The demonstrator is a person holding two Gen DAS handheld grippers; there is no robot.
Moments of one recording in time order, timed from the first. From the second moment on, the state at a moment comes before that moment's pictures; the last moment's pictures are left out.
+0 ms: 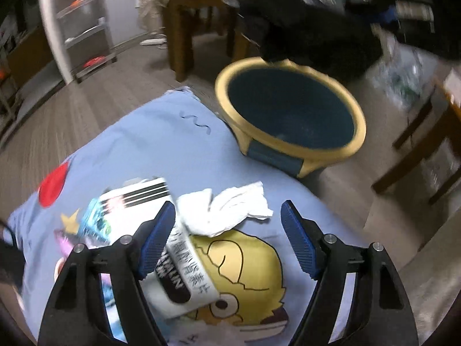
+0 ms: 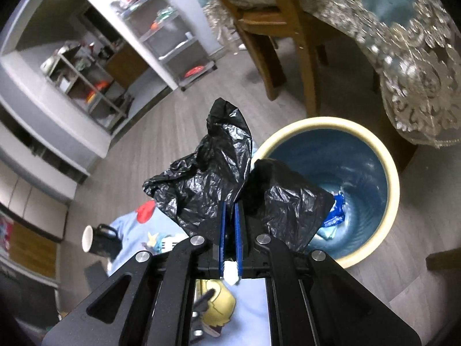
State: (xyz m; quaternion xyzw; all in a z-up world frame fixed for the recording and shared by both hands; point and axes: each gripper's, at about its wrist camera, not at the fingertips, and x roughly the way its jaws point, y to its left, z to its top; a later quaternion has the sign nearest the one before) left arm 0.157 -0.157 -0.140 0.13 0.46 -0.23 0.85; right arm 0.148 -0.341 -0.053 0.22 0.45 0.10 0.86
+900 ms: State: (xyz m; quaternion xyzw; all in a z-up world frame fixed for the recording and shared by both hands) left arm 0.156 -0.136 -0.107 0.11 0.44 -0.24 0.86; right arm 0.154 -0.361 -0.064 0.26 0.45 0.10 0.85
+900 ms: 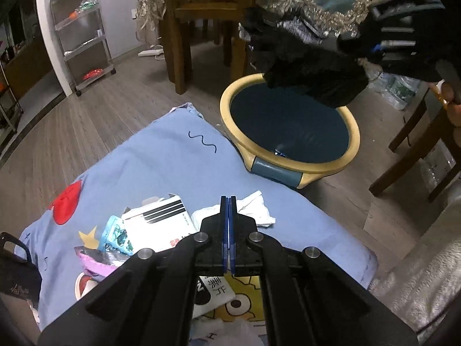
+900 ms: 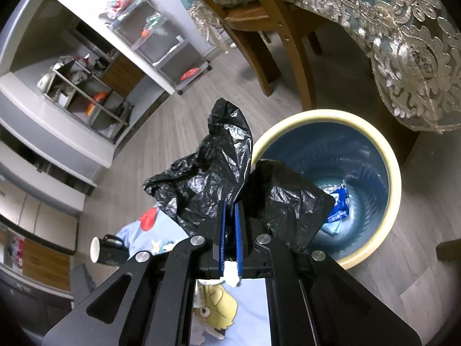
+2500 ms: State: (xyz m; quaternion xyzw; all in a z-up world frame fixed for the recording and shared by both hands) left arm 0.219 -0.247 -0.086 0.10 0.45 -0.27 0.84; right arm 0.167 -0.431 -0.100 0.33 0.46 0.01 0.82
